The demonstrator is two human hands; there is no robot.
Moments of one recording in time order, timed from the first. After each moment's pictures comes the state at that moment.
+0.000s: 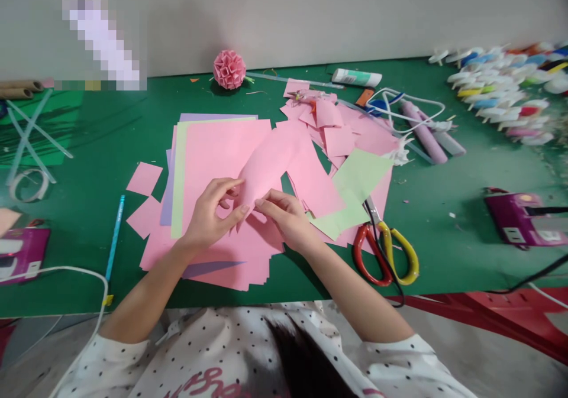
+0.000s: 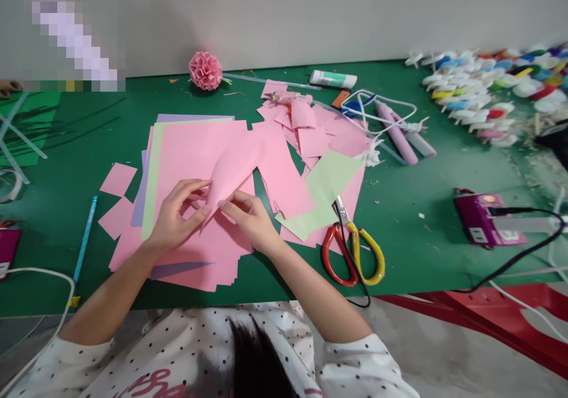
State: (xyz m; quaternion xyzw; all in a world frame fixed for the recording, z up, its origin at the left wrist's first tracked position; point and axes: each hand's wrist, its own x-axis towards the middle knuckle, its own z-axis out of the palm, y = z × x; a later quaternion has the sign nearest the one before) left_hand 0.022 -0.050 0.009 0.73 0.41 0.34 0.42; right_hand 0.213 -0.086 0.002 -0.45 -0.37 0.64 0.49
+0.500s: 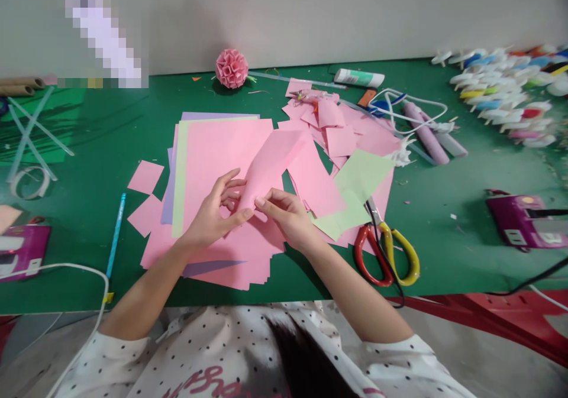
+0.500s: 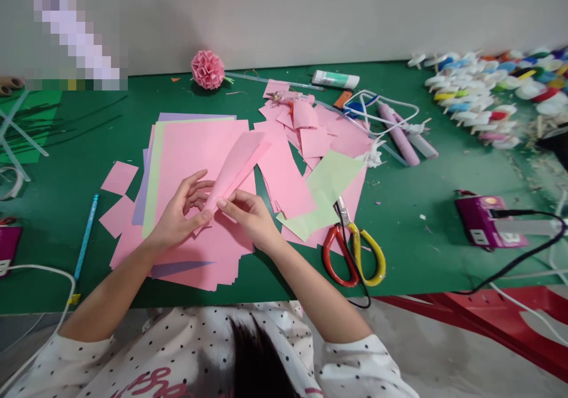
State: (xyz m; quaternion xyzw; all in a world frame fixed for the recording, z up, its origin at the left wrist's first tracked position) left_hand 0.022 -0.052 0.014 0.63 0.42 0.30 0.58; right_hand 0.213 -0.086 0.004 -0.44 -0.38 0.65 0.49
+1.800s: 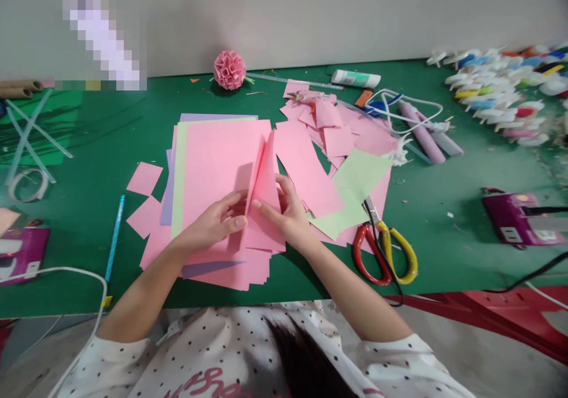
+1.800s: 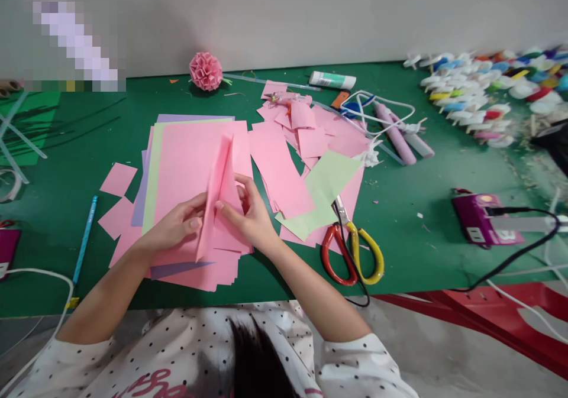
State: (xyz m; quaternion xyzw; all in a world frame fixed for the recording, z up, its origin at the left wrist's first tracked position) left_hand 0.017 -0.050 0.020 0.60 0.33 0.20 0.70; right_hand 0.210 -0.089 0.010 -0.49 -0.41 0.58 0.51
